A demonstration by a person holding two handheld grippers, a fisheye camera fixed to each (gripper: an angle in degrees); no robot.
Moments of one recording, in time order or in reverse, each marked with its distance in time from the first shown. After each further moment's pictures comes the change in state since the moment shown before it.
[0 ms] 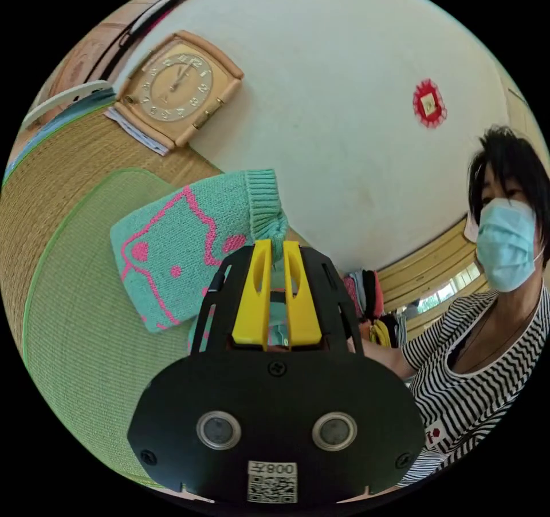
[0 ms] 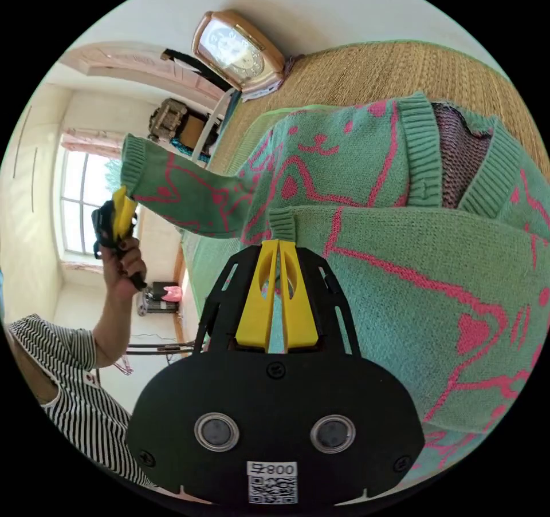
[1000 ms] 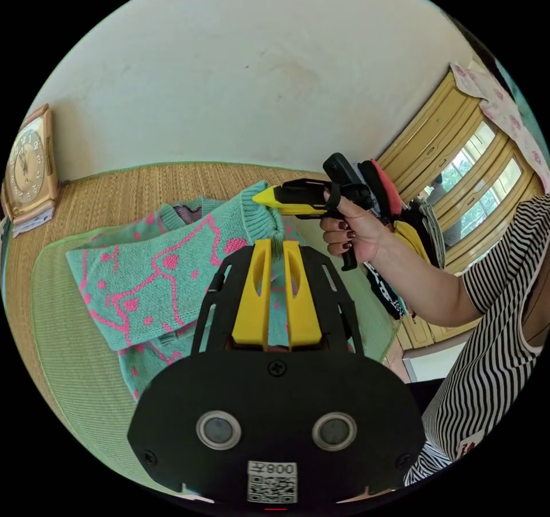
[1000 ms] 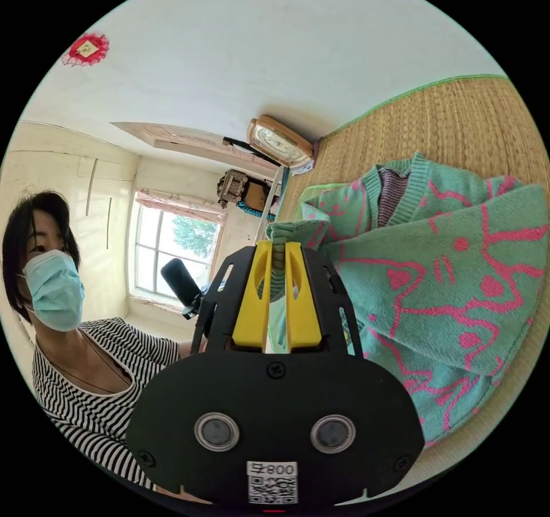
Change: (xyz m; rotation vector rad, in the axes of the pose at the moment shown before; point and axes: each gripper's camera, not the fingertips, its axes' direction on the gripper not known) left arm 0.183 0.090 0.303 -0.343 -0.098 0.436; right arm 0.103 0.105 -0.220 0.239 -0.270 0.064
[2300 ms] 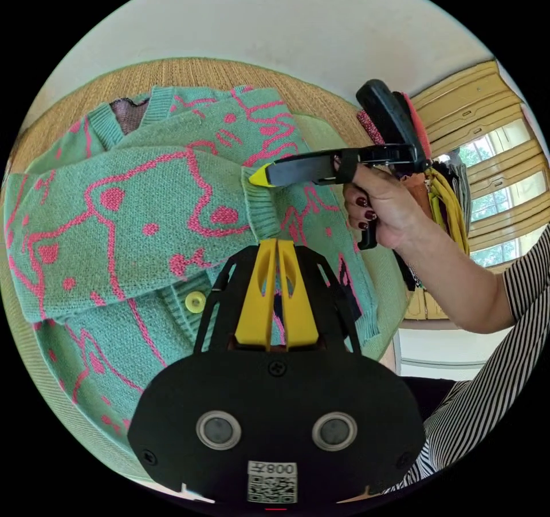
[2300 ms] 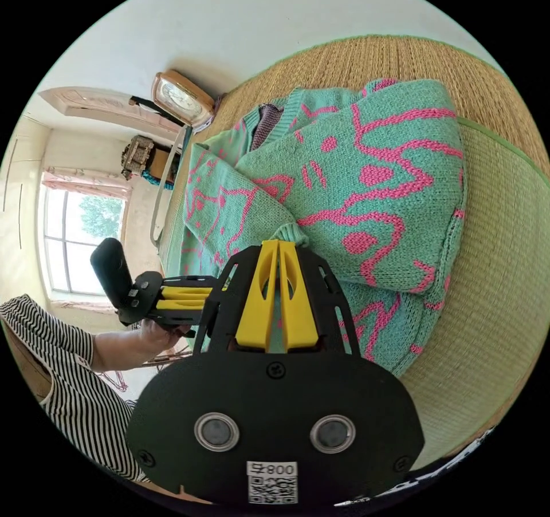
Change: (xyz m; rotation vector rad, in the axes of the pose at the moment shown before) left arm -0.032 -0.023 0.193 -0.258 -0.024 -0.087; right arm 0.050 0.077 -0.004 -0.110 0.460 0.051
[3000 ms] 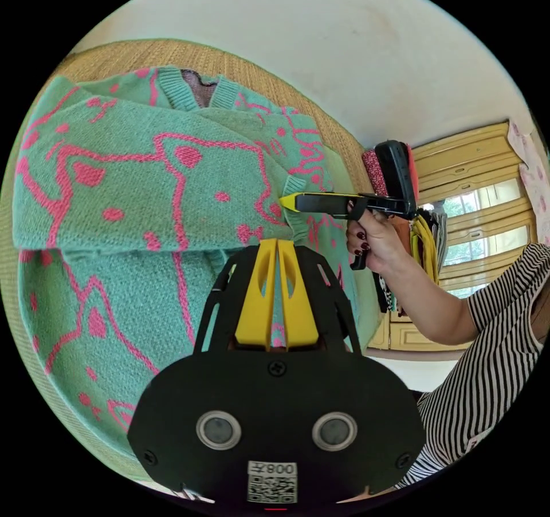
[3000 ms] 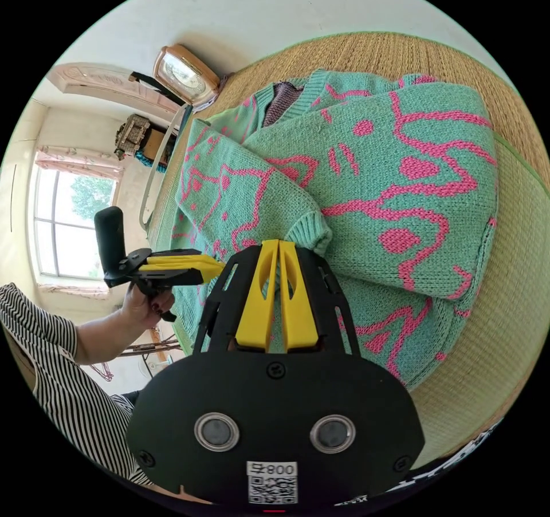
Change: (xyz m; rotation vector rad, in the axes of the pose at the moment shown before) left arm -0.113 0.036 -0.068 0.085 0.173 -0.267; right arm -0.043 0.004 0.017 -0.073 0.072 -0.076
